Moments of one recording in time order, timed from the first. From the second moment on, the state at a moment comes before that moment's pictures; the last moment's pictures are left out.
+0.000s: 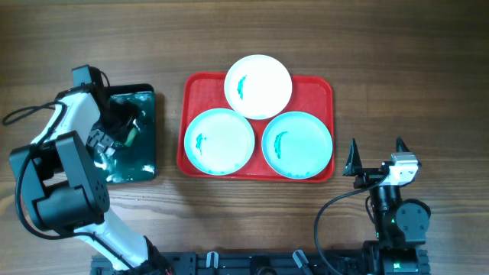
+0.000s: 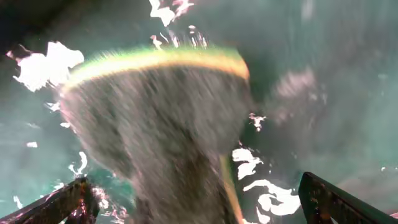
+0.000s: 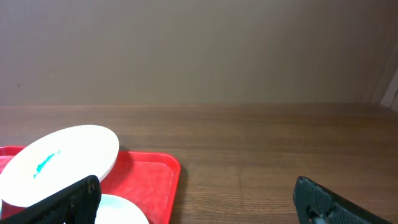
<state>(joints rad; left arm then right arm) 0.29 1.92 1.19 -0.73 -0.01 -0.78 0.00 0.03 0.01 0.00 -0.02 0.01</state>
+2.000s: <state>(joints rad) 0.25 1.56 1.05 -0.81 -0.09 -0.76 0.00 0.03 0.01 0.00 -0.02 0.01</state>
